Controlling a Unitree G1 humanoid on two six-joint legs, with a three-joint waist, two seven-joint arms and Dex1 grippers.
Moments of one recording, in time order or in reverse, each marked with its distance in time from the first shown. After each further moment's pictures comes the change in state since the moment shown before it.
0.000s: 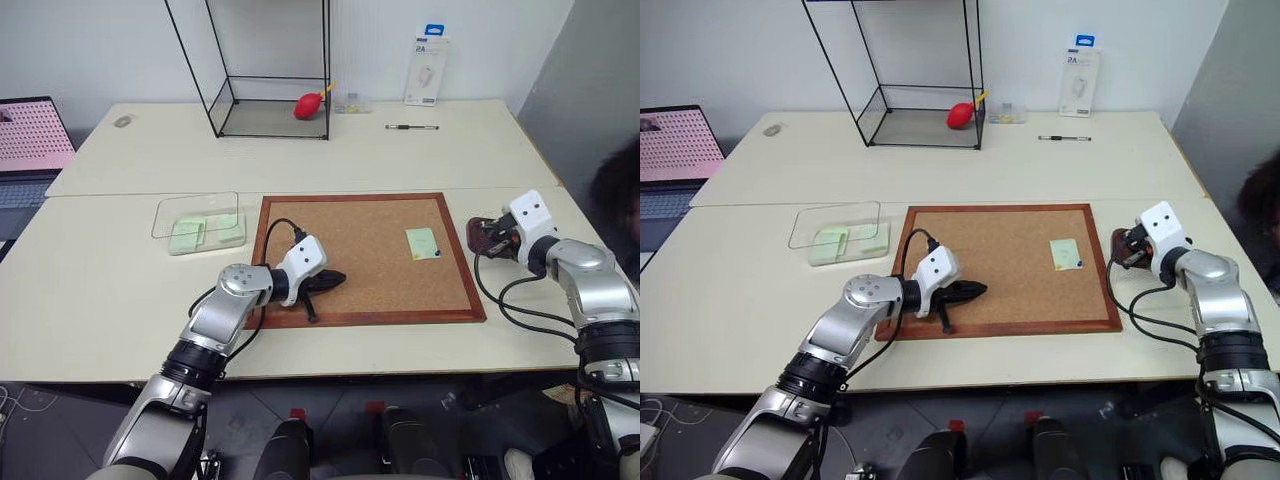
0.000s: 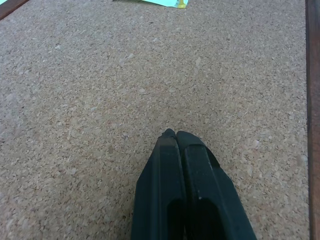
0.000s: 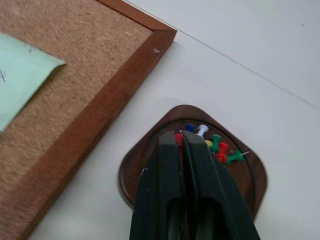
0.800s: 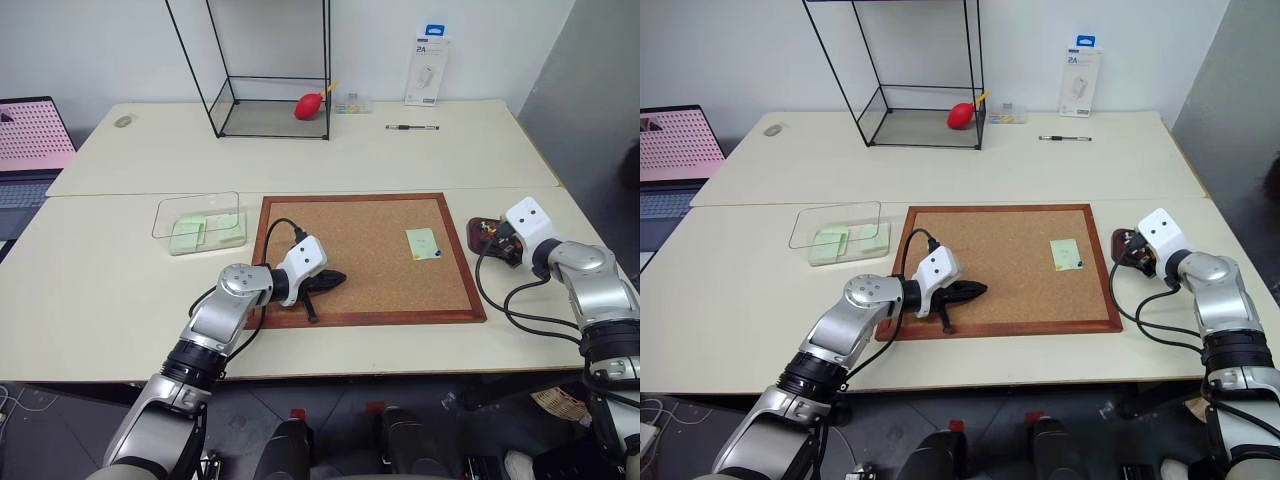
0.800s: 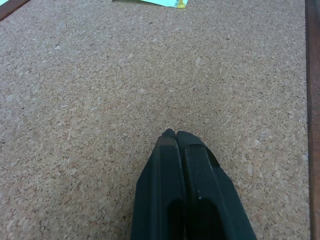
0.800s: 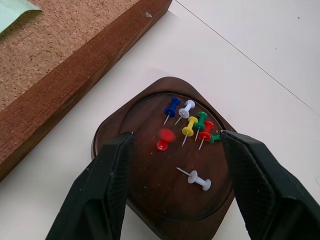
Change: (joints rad) left arm -0.002 0.000 -0.001 0.009 0.001 -0.009 -0.002; right arm -0.010 -0.009 0.020 0.070 -0.061 -0.042 0.002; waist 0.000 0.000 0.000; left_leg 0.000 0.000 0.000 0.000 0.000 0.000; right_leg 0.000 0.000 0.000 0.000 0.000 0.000
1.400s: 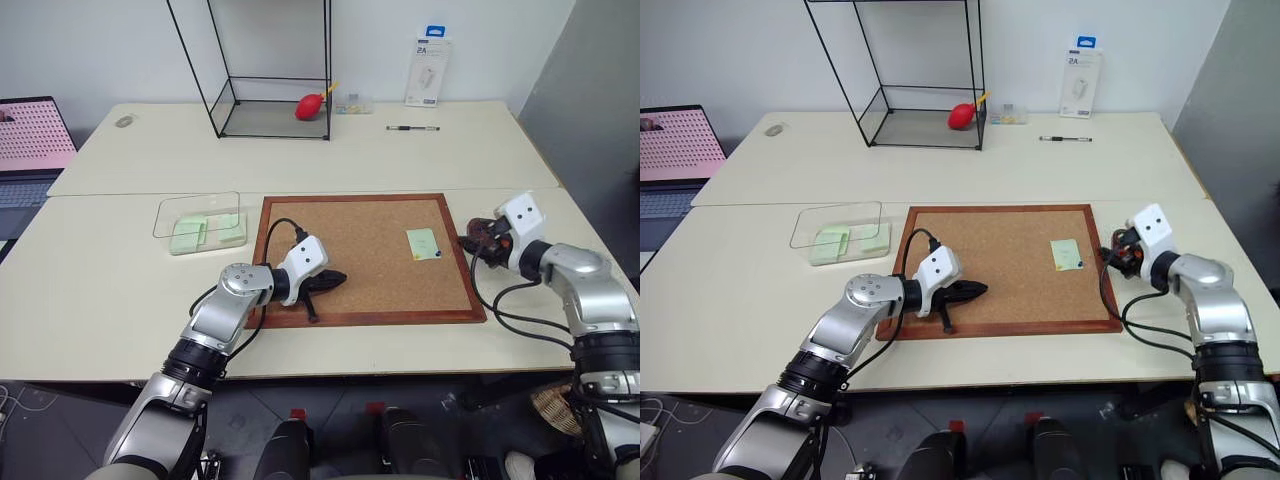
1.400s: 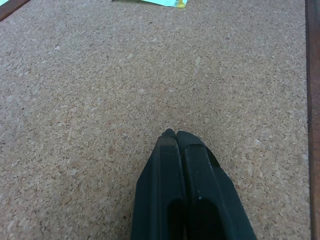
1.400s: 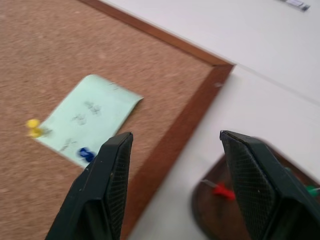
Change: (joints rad) left arm -0.006 0.000 0.000 0.010 0.002 -0.003 0.001; right arm 0.096 0.098 -0.056 -0.228 0.201 0.129 0.111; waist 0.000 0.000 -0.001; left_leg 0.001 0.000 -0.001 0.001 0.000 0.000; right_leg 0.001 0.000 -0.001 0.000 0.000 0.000
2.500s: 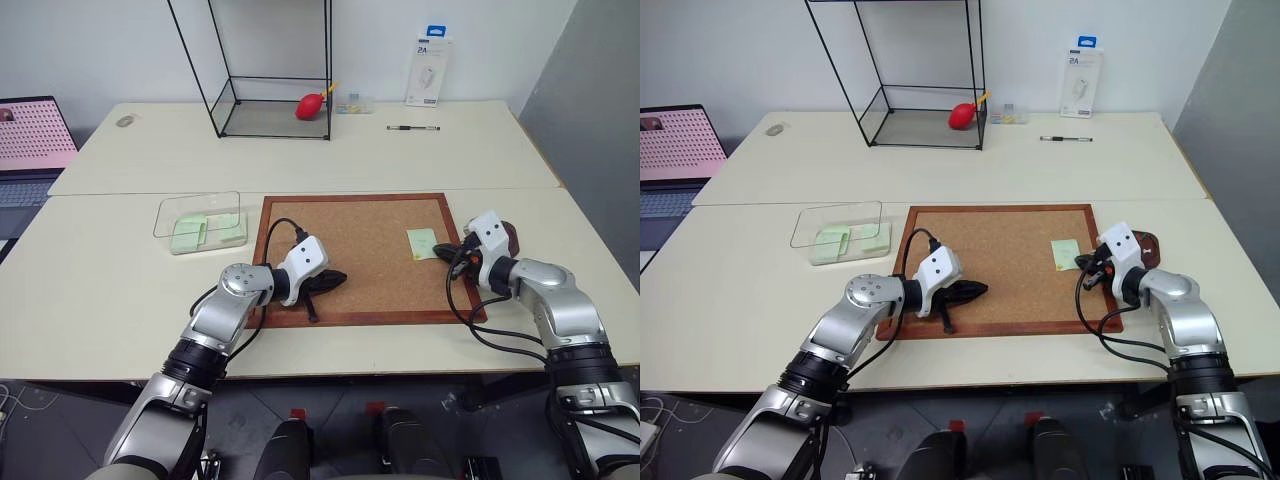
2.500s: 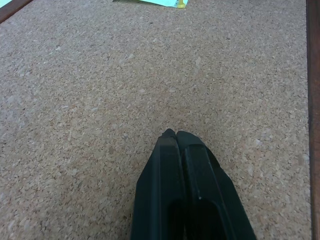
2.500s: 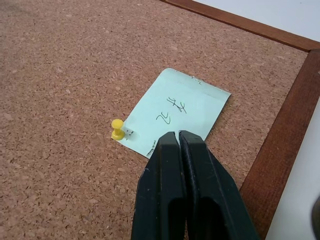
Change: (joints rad) left arm 0.002 -0.001 0.000 0.005 0.000 -0.010 0.013; right arm 0.020 0.066 0.033 -0.051 0.050 0.054 0.010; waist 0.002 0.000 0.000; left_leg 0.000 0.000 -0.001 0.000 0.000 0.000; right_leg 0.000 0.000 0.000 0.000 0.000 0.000
